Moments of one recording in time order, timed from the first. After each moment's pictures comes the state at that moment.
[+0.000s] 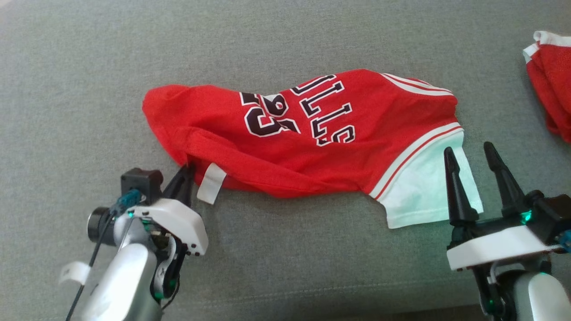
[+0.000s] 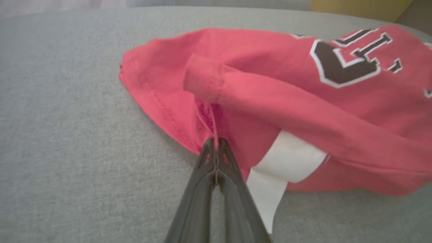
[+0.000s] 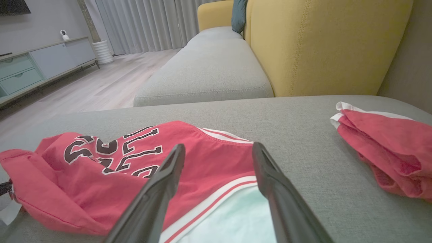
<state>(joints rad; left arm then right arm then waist) -0.26 0.18 -0.37 0.33 -0.33 0.08 0.01 0.03 -0.05 0.02 -0.17 0.15 0.13 0.04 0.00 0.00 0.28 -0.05</state>
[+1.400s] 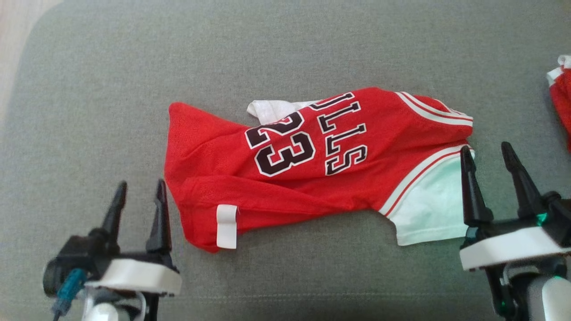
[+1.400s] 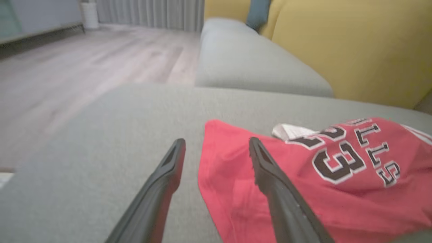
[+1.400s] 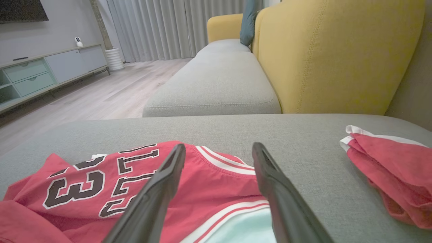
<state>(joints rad) 0.07 0.24 -0.27 -0.06 -0.35 0.20 -0.21 0.04 -0.05 -0.04 -0.19 0.14 0.13 0.06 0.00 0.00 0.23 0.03</state>
